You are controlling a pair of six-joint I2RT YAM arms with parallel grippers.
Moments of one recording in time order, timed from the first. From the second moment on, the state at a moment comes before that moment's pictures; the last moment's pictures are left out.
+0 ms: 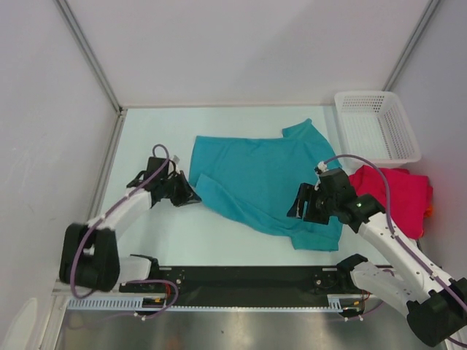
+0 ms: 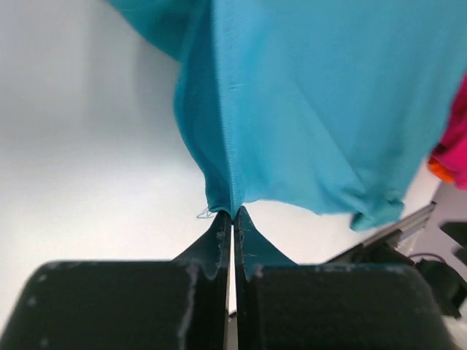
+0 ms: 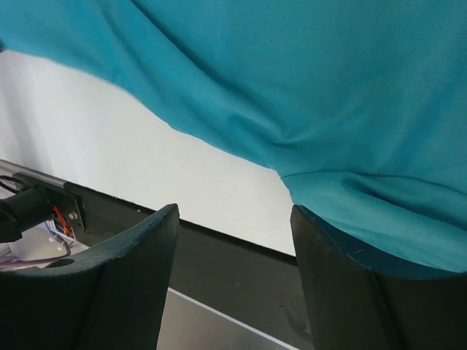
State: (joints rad) left arm -0.19 1.36 0.70 -0.37 0.41 -0.63; right arm 0.46 0.91 0.75 -0.75 -0.21 0.64
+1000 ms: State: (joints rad) left arm -0.19 0.60 0.43 -0.71 0.54 -0.75; right arm 0.48 0.70 0.78 -1.19 -0.14 0.71
